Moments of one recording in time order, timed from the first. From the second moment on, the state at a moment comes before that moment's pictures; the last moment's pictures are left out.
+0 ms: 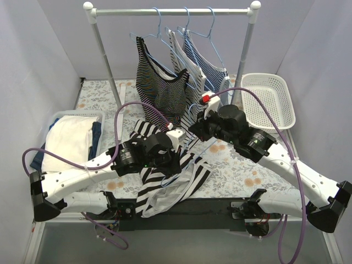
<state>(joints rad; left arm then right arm) -1.14 1.14 1.10 -0.70 0.04 -0.57 0.86 1.09 1.13 -0.41 -0.02 0.21</state>
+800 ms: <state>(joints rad) -1.15 0.98 1.08 -0.93 -0.19 -0.74 0.95 1.13 1.02 -0.26 0.01 0.42</state>
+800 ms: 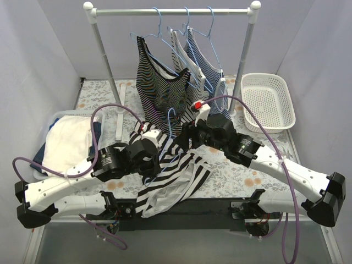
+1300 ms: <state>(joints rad) -1.15 0.84 1.31 -1.28 -0.37 -0.98 0.96 0.94 1.07 -0.33 0.20 0.39</state>
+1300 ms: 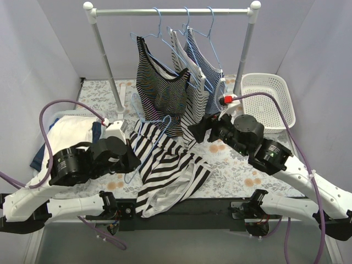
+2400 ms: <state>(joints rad) -0.51 1.17 1.64 -0.98 -0.55 -0.35 0.93 1.03 1.10 -0.48 0.27 0.40</state>
